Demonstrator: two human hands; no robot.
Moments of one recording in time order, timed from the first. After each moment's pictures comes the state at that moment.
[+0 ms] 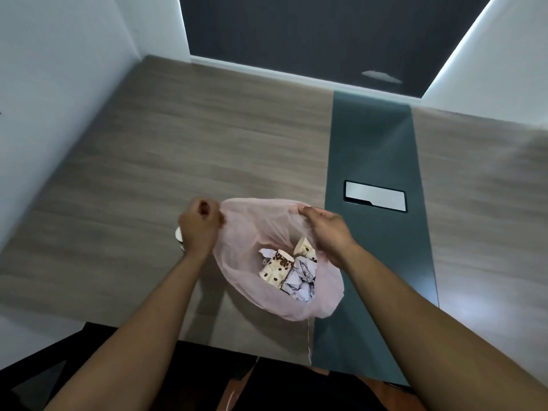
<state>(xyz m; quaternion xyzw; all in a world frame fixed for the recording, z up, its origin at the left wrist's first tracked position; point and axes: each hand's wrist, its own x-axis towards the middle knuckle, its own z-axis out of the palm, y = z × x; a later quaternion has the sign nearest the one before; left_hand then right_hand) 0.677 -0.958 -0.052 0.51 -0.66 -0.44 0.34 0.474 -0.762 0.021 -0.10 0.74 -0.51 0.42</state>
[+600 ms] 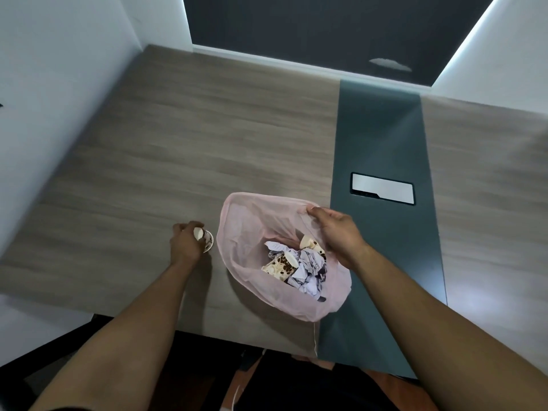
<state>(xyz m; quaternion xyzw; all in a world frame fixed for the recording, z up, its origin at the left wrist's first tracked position) 0.745 -0.984 -0.144 0.57 -0.74 -0.33 0.09 0.474 -0.753 0.000 -0.06 0.74 -0.51 0.44</state>
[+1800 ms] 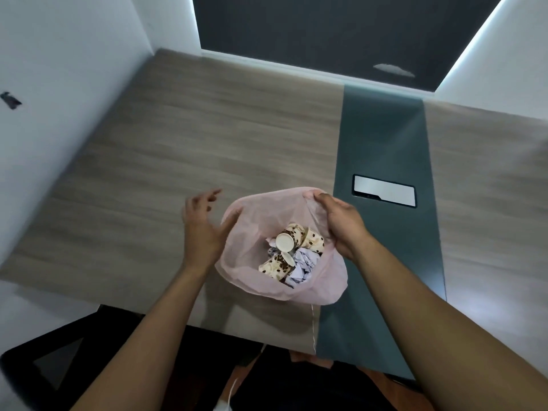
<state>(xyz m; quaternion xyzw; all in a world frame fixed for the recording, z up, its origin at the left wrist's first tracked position) 0.712 -0.911 -0.009 0.48 -0.74 -0.37 0.30 0.478 -0.755 0.038 -0.03 0.68 -0.59 0.43</state>
